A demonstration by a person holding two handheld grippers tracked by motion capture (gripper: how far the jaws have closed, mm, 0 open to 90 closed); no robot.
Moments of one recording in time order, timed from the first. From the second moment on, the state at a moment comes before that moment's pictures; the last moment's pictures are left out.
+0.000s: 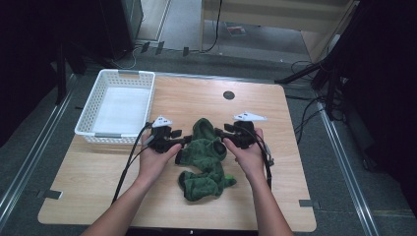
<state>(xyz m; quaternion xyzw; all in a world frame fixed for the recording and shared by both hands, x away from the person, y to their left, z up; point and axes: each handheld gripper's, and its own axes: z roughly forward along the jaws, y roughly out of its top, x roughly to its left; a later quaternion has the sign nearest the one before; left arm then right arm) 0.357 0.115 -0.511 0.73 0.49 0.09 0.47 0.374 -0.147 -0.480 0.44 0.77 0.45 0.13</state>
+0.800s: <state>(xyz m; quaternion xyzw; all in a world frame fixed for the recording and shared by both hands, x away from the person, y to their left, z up) 0.399 0.092 -0.541 0.79 0.46 0.16 0.37 0.404 -0.173 -0.538 0.37 0.83 0.37 0.17</state>
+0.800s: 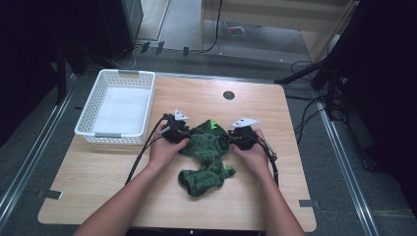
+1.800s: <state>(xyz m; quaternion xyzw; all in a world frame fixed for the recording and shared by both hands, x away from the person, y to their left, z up) 0.407 0.068 -0.540 0.80 0.45 0.15 0.36 0.430 -0.158 -0.540 0.43 0.81 0.40 0.06</state>
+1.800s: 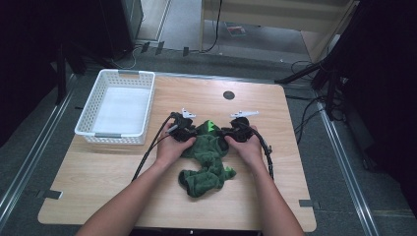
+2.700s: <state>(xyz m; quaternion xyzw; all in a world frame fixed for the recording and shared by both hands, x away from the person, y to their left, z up) 0.386 0.104 -0.512 0.75 0.48 0.17 0.43 0.388 -0.172 -0.491 0.41 0.76 0.49 0.14</state>
